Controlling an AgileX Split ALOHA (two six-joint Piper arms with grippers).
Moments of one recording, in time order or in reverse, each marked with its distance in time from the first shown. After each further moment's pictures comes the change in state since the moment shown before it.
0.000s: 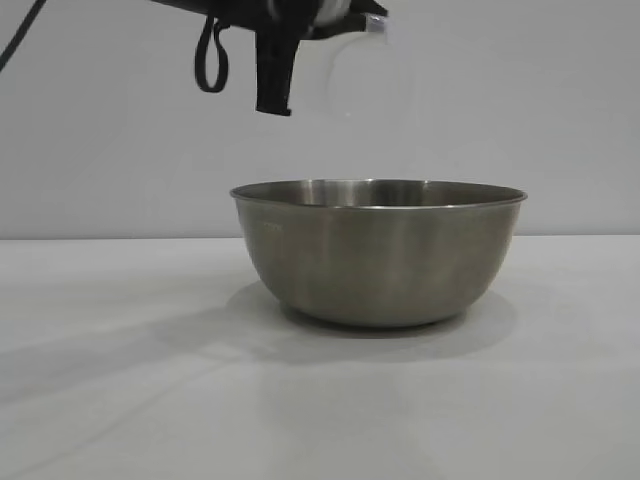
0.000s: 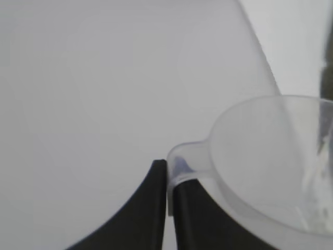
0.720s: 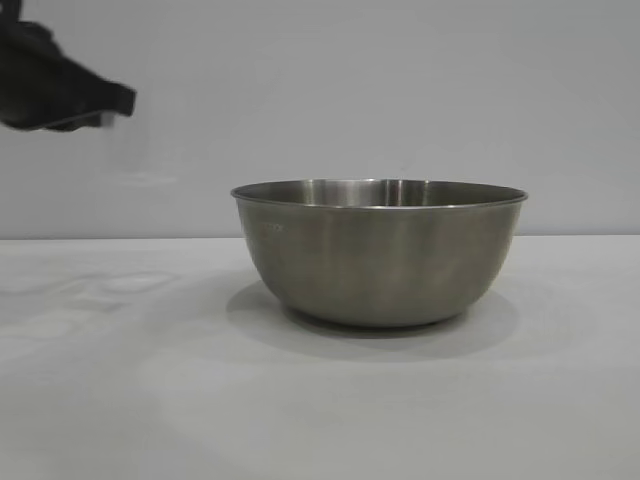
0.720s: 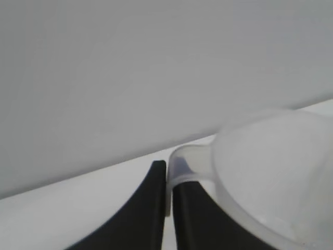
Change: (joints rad) left arm 0.341 -0.008 0.399 -0.243 -0.209 -0.900; right arm 0.000 0.000 0.000 0.000 0.000 0.000
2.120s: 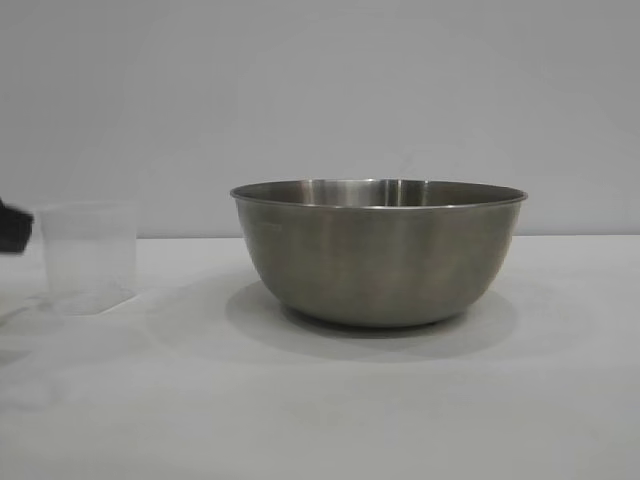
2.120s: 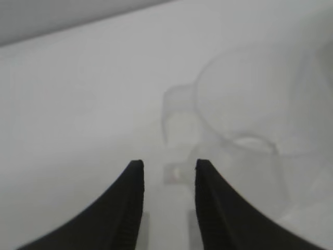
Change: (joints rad) left arm 0.000 -0.028 0.305 -0.077 -0.091 0.013; right arm 0.000 0.000 0.000 0.000 0.000 0.000
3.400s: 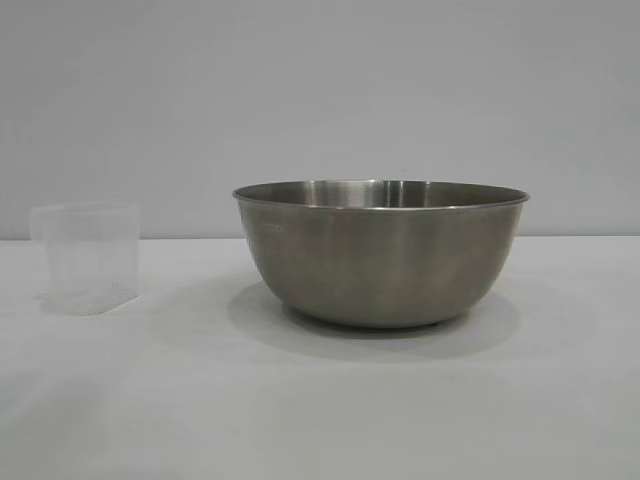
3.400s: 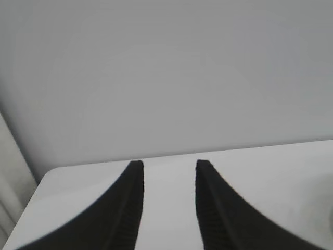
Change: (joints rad) left arm 0.233 -1.448 0.052 -0.473 1.128 0.446; right arm 0.000 0.000 0.000 0.000 0.000 0.000
